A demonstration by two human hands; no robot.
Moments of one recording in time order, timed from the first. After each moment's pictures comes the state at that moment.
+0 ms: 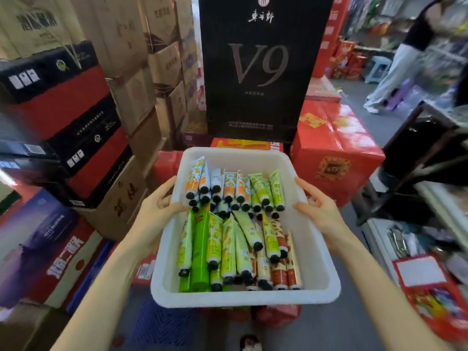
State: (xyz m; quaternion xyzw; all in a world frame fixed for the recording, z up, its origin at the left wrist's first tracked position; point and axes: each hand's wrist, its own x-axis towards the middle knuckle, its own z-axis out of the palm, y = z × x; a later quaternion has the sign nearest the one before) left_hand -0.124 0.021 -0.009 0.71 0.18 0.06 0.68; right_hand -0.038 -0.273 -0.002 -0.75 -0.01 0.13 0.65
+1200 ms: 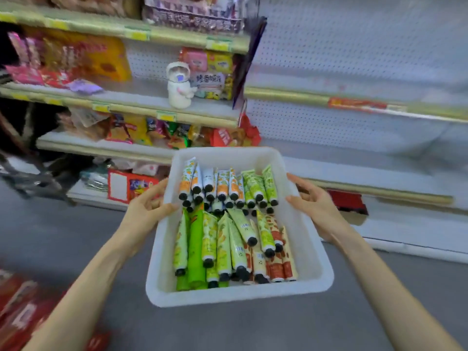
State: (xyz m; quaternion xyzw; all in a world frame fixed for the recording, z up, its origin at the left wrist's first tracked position) left_hand -0.378 -0.537 -0.027 0.61 -0.36 -0.42 0.56; right_hand -0.684 -0.648 -0.007 -0.57 0.46 -0.34 0.59
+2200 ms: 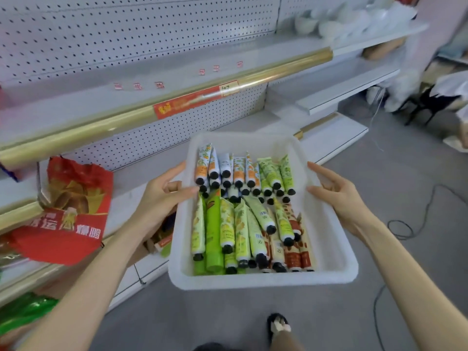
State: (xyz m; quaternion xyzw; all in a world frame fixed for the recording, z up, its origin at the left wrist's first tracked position) left_hand -0.630 -0.904 -0.002 0.42 -0.61 -0.60 0.30; right_hand -0.921 -0.755 -0.006 -0.34 0.66 -0.54 0.39
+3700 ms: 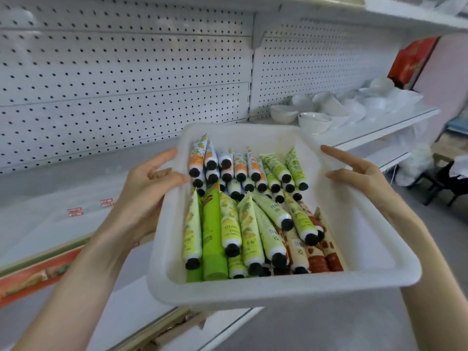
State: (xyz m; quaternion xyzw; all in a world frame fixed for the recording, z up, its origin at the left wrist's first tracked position) left_hand -1.049 -1.185 0.120 0.38 -0.56 -0.57 0.47; right_hand -1.335 -1.073 0.129 -0.45 0.64 -0.56 0.28
